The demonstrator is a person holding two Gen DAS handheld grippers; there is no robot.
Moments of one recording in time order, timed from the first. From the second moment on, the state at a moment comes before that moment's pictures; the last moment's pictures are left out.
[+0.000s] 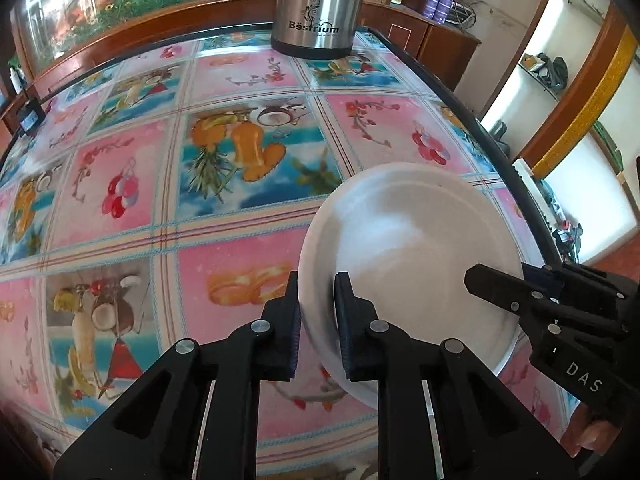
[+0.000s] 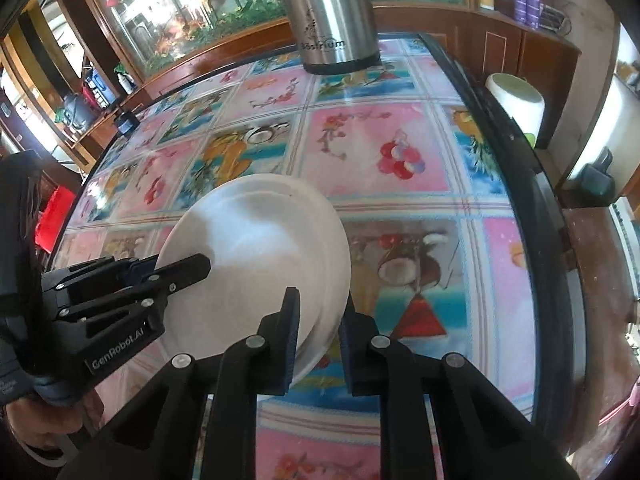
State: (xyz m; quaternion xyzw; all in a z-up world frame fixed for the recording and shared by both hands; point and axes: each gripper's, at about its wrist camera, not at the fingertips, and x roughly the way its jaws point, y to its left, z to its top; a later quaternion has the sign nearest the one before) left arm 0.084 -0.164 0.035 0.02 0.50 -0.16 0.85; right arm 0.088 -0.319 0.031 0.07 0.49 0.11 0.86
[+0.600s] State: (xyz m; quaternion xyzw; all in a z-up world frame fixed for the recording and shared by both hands) left arm 0.022 -0.099 0.052 0.01 0.48 -0.14 0.86; right arm 0.048 -0.258 0.044 0.05 0.49 0.16 0.86
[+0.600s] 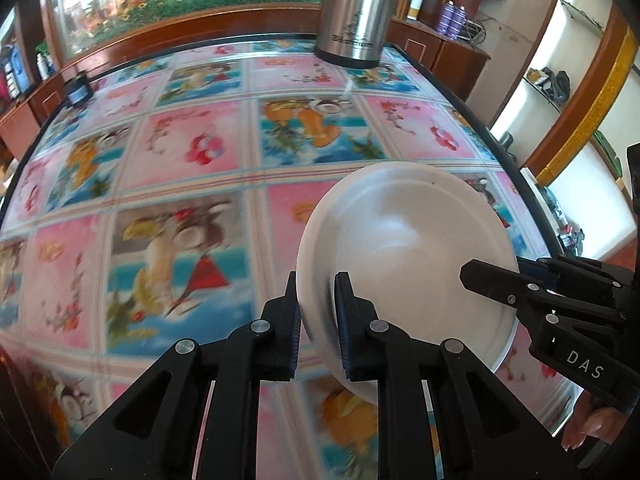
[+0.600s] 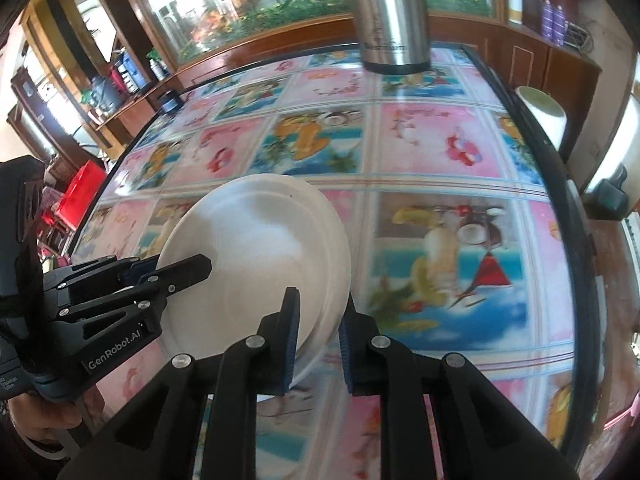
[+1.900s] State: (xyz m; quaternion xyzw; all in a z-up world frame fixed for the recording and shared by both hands) left arm -0.086 0.106 0.105 -0.07 0.42 -0.01 0.90; right arm -0.007 -0.058 0.093 -0.06 0.44 0.29 0.85
